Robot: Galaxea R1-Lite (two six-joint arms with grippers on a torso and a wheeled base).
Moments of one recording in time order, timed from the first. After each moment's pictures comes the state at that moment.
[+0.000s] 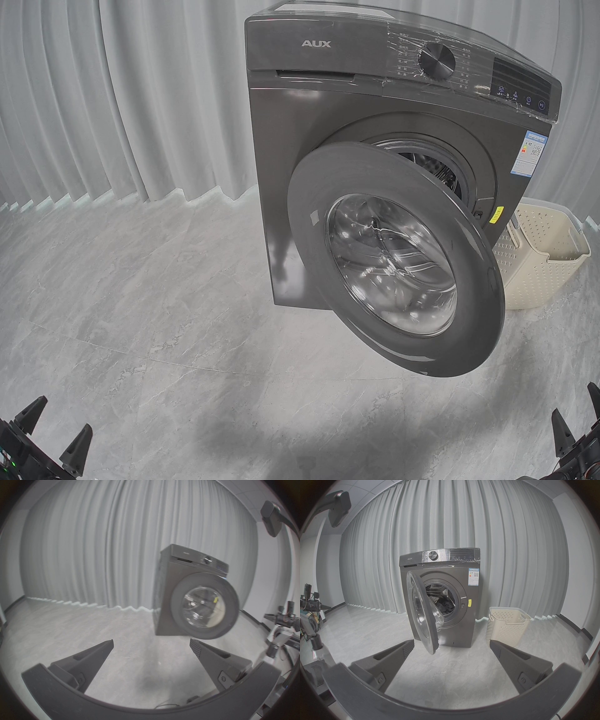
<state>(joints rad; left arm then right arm) -0.18 0.24 -0.02 -0.12 0.01 -0.07 0.00 0.02 -0.02 0.00 0.05 -0.03</state>
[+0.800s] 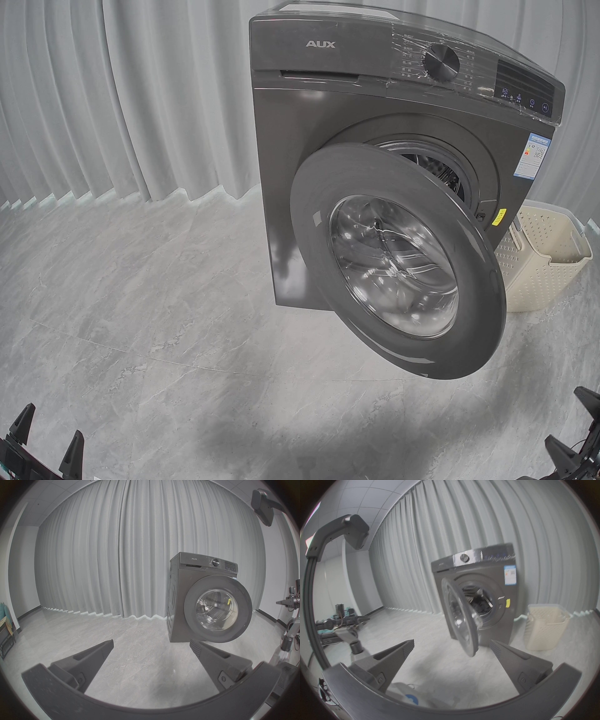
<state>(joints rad) 0.00 0.01 -0.02 0.00 -0.03 0.01 0.02 0.11 -0.17 0.08 0.41 0.04</state>
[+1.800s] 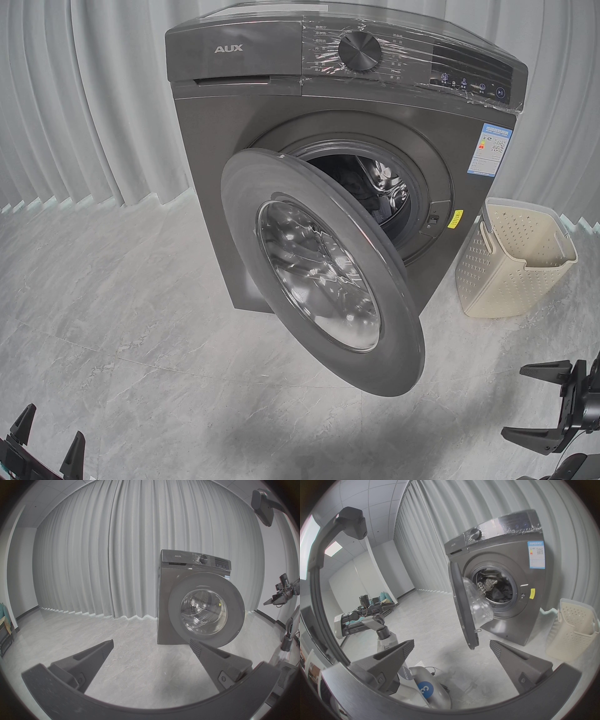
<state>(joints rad) 0.00 0.01 -0.02 0.00 -0.03 0.01 0.28 0.77 -0.19 -0.31 0.55 -0.07</state>
